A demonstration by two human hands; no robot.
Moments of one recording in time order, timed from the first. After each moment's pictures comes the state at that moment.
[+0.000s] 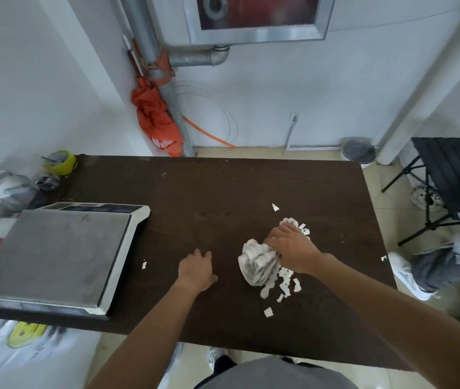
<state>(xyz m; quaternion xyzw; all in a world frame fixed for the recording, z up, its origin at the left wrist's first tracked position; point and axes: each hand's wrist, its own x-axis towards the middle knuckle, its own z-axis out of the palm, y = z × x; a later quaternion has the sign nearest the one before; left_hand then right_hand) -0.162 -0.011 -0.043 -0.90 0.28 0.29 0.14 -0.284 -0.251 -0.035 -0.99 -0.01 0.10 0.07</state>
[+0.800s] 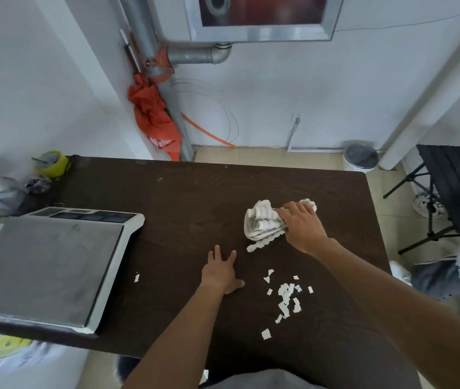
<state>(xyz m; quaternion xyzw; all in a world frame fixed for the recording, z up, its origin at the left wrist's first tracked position) -0.161 -0.084 -0.059 -0.89 0.26 0.37 0.07 -0.229 -0.318 -0.029 -0.99 0.13 0.04 0.05</state>
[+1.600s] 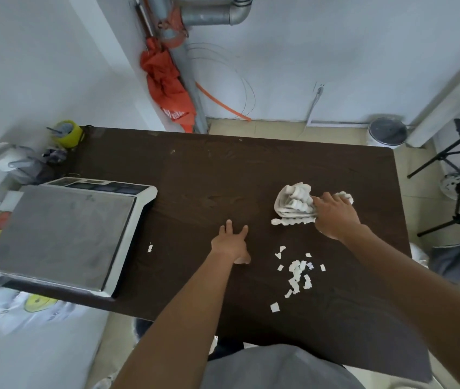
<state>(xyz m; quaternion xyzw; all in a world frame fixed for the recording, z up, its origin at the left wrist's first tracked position) -0.149 -0.087 -0.053 -0.86 0.24 0.43 0.12 -0.251 -0.337 -0.053 -0.97 0.18 0.16 0.02</state>
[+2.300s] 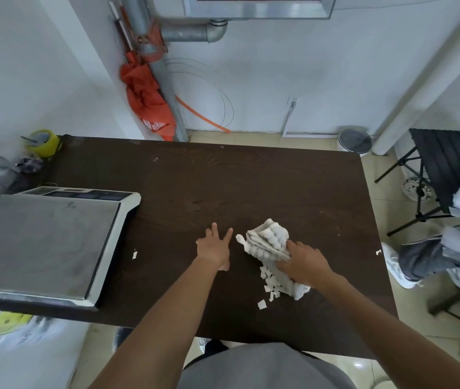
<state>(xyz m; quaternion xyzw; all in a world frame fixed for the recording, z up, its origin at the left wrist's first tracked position) -0.159 -0.073 -0.063 -0.87 0.33 0.32 0.19 -0.327 -0.242 -0.043 -0.93 0.26 0.22 0.17</state>
